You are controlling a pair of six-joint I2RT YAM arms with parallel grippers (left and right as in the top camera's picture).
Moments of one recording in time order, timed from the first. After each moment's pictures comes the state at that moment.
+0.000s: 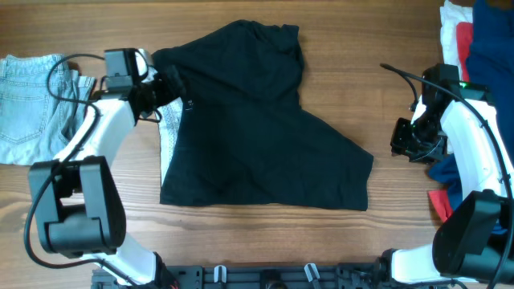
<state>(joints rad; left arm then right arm) 0.06 1.81 1.15 -0.32 0.32 -0.43 -0.18 1.64 1.23 -1.23 0.03 0.20</state>
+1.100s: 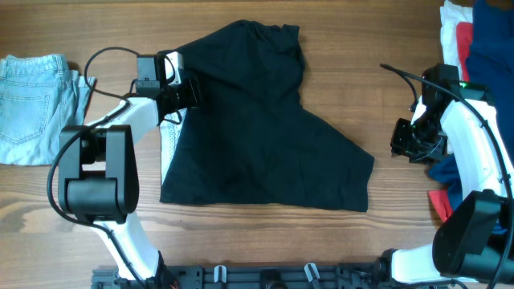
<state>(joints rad) -0.03 2.01 1.14 -0.06 0.36 -0.31 -0.18 1.64 1.23 -1.24 0.03 0.20</state>
